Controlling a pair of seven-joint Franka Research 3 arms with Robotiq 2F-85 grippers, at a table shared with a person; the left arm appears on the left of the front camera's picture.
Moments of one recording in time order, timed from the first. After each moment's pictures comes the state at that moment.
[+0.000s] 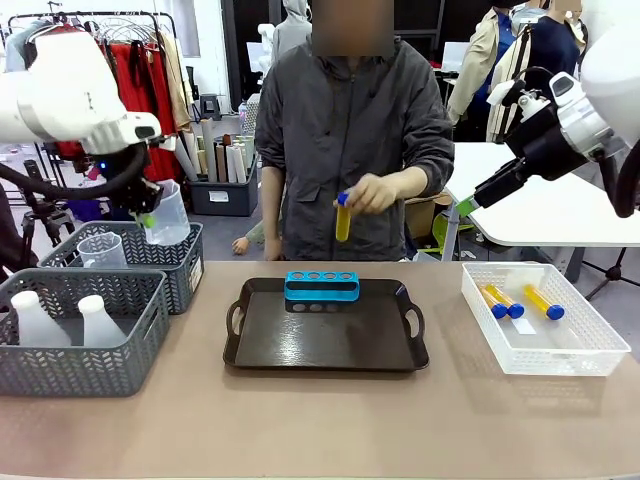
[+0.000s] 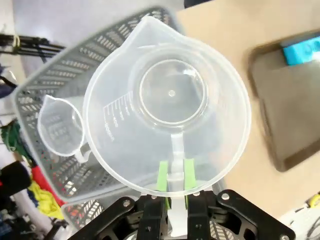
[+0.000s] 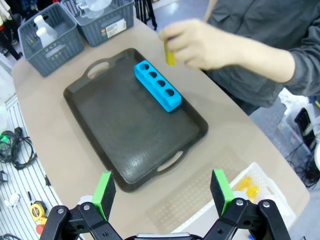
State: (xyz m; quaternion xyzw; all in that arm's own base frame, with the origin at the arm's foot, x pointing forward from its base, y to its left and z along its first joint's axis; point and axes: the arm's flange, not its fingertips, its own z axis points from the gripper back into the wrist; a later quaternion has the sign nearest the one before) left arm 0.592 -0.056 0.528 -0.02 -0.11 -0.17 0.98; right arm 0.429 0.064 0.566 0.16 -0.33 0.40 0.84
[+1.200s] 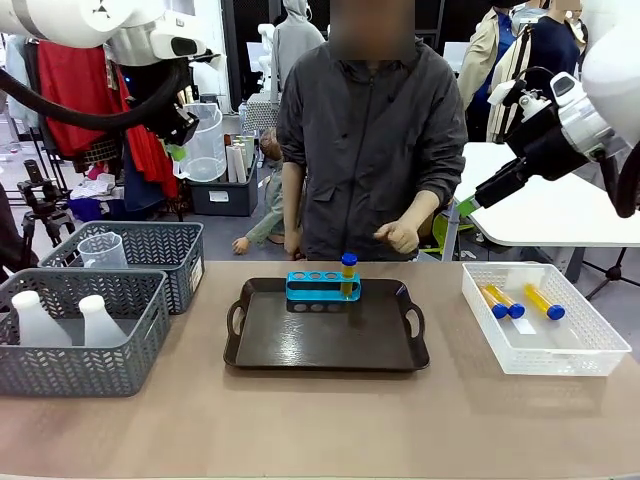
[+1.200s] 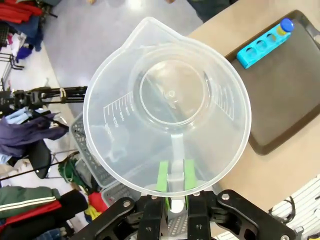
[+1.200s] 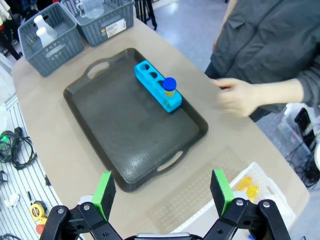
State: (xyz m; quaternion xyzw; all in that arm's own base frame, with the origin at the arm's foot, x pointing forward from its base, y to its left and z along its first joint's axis) left arm 0.502 -0.173 0.671 0.07 -0.20 -0.28 0.94; right arm 0.429 0.064 0.566 0.16 -0.33 0.40 0.84
